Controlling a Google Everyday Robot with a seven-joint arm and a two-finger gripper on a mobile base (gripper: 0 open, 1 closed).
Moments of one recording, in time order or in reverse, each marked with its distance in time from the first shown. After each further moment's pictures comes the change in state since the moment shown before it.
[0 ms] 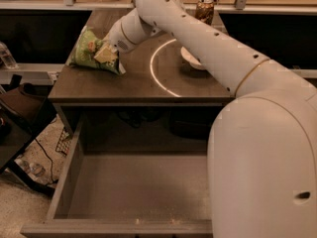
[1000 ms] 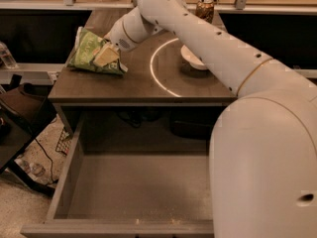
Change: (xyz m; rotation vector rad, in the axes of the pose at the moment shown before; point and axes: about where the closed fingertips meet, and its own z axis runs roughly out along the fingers) arm -0.001 -0.005 -0.009 0.015 -0.002 0.000
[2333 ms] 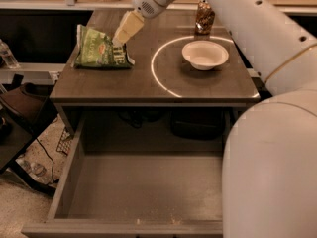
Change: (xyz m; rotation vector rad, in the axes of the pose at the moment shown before) arm -0.023 -0.044 -0.116 0.130 0.063 -0.037
